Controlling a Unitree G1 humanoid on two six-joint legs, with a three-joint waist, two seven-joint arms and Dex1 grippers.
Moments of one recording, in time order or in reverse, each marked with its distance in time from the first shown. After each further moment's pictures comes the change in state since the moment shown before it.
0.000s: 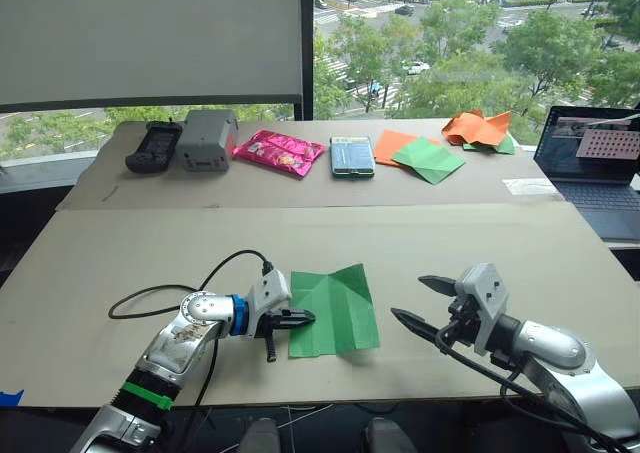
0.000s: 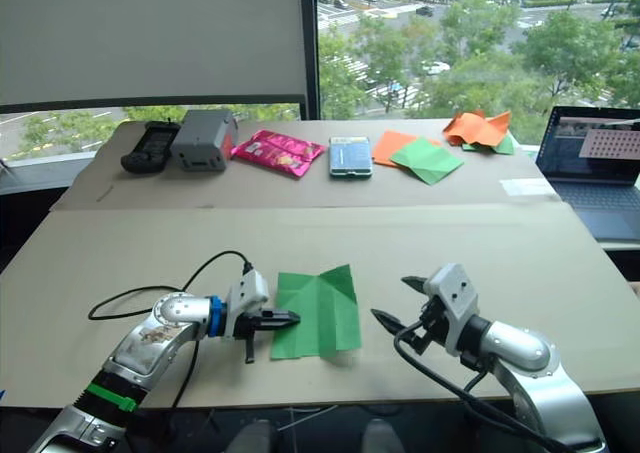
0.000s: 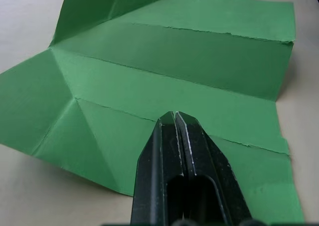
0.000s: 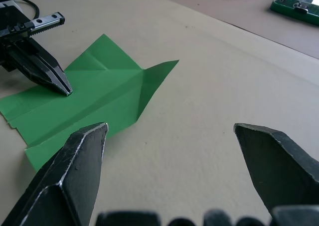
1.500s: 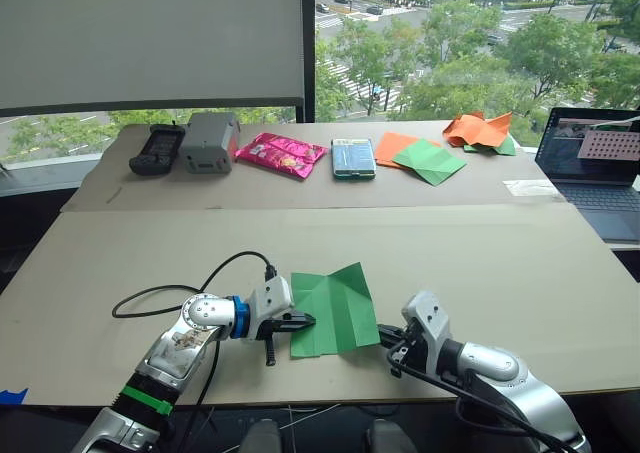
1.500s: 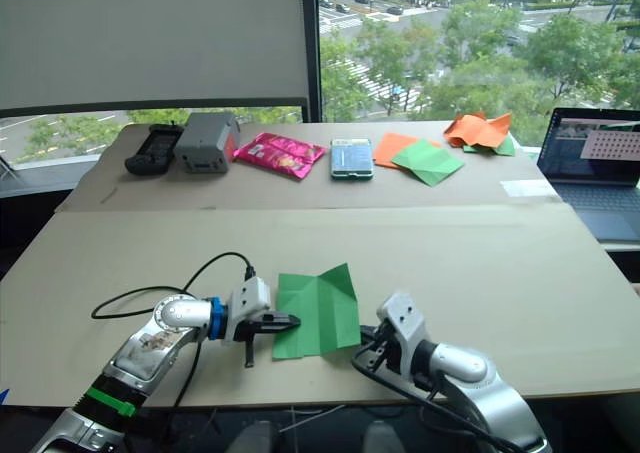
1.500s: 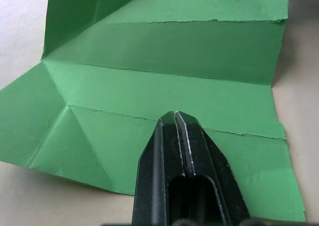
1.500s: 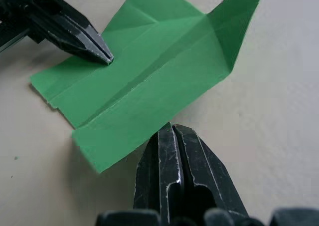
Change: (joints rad) left arm 0.027 0.003 -0.006 -0.018 0.050 -0.055 0.005; right arm -0.039 0.108 0.223 0.078 -0.040 0.098 -0.084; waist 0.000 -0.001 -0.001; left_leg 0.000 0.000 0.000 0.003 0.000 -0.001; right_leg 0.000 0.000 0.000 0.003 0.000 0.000
